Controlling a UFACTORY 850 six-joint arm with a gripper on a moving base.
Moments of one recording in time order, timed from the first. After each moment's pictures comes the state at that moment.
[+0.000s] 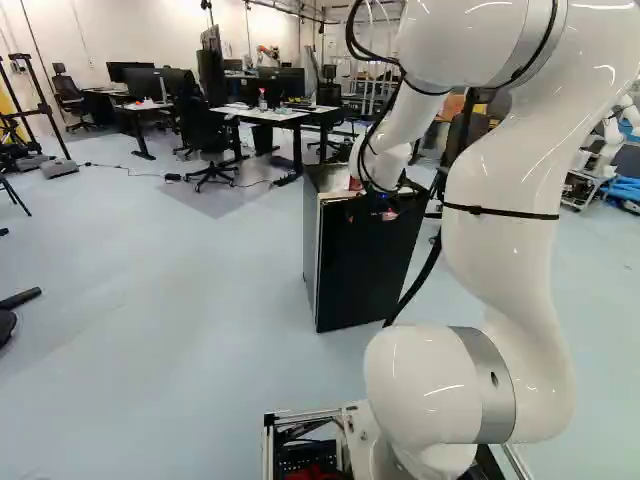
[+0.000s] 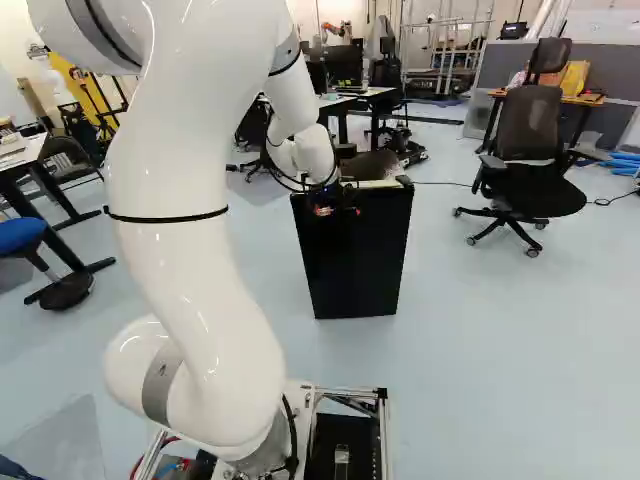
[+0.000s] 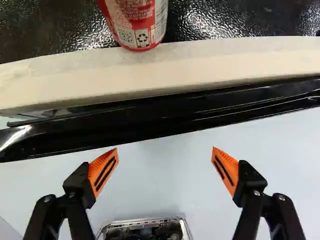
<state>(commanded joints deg) -10.1 -21.2 -55.7 -7.5 -6.2 0.0</state>
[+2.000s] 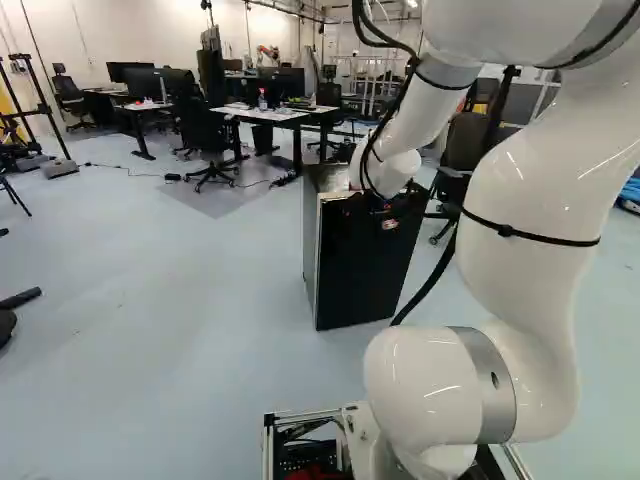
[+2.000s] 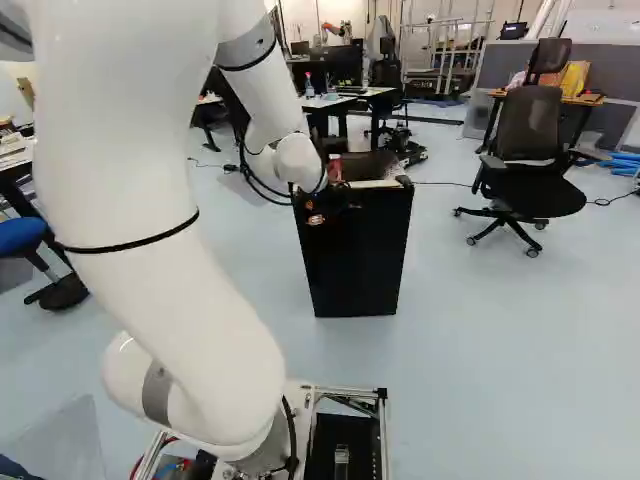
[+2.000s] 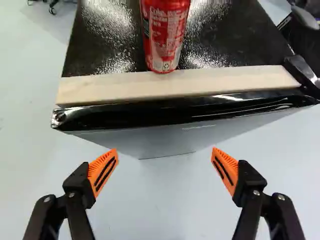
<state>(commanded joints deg) -8.8 -9.2 -41.2 -7.4 12.3 0.0</state>
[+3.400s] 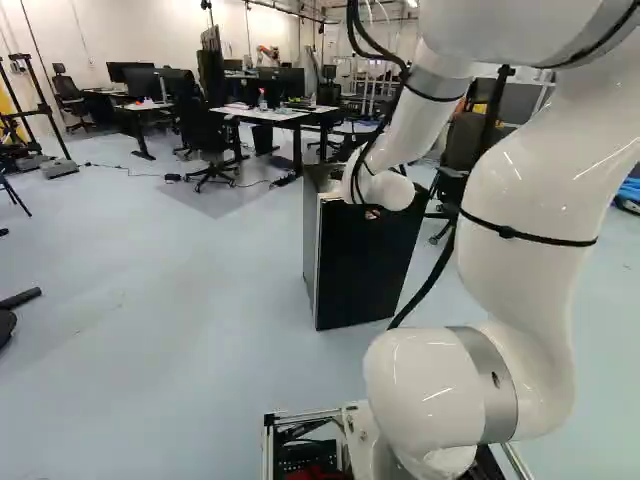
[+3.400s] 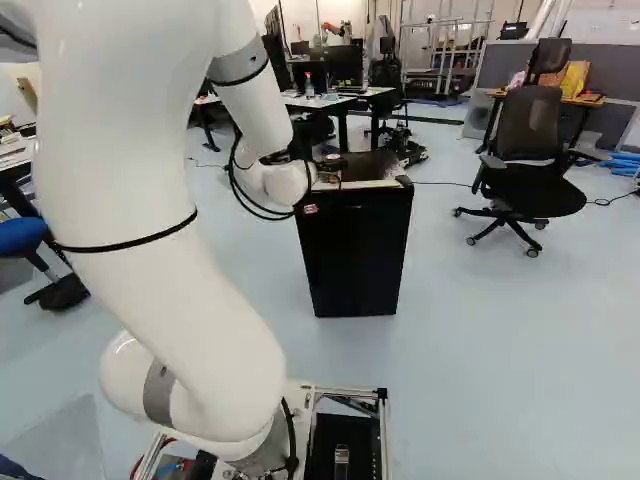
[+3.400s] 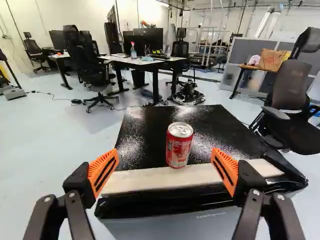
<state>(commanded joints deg) -6.3 -11.4 -37.8 -4.4 51.9 0.0</state>
